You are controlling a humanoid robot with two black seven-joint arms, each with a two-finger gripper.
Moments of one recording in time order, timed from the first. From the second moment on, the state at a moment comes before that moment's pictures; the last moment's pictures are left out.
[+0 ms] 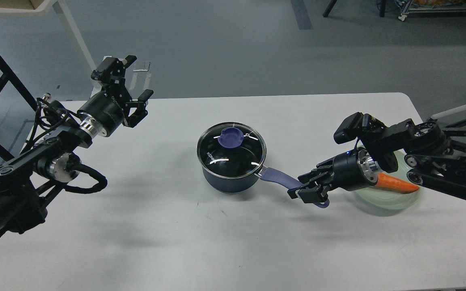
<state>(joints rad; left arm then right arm) -0.68 0.45 -0.66 -0.94 0.31 -0.26 -0.35 1.22 -0.63 -0.22 1.28 -1.61 0.34 0.49</state>
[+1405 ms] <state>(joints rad) -1.12 0.37 -0.20 -1.08 1.75 -0.07 -0.49 1.22 -0.62 -0.22 1.28 -1.61 0.35 0.49</state>
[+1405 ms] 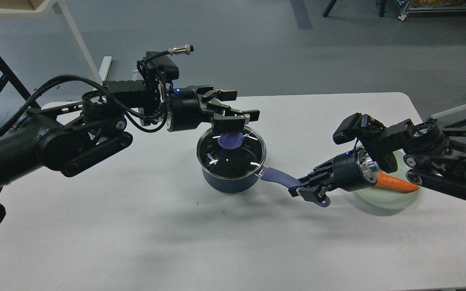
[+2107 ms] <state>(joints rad) -1.08 0.33 -0.06 -0.96 1.81 0.00 -0.49 1.22 -0.62 -0.22 1.28 -1.61 0.35 0.49</state>
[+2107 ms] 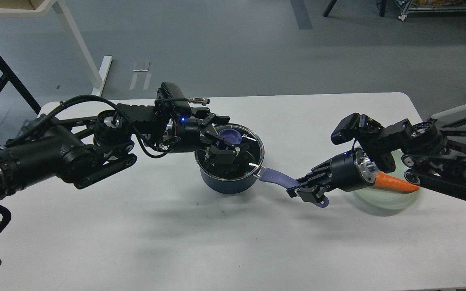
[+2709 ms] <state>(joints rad) -1.06 0.33 -0.06 -0.95 1.81 0.01 -0.49 1.22 -0.63 -0.22 1.28 -1.61 0.35 0.49</state>
